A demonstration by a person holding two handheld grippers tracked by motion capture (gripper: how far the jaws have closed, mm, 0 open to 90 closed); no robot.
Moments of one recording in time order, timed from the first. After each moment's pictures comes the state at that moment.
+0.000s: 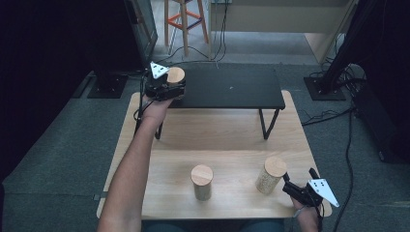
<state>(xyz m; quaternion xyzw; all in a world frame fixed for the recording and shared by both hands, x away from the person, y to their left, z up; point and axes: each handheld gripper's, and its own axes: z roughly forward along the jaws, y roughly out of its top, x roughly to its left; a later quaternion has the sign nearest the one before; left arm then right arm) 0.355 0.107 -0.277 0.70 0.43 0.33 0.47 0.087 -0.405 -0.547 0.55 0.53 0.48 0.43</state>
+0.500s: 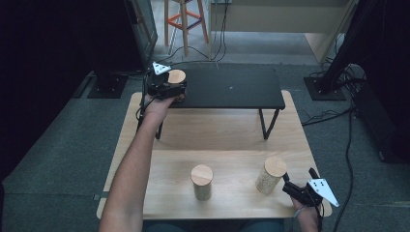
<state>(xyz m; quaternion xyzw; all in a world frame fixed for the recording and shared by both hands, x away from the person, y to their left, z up) 0.371 0.108 -0.276 0.71 0.45 0.30 0.46 0.088 -0.405 -0.546 0.55 0.54 0.48 0.43</state>
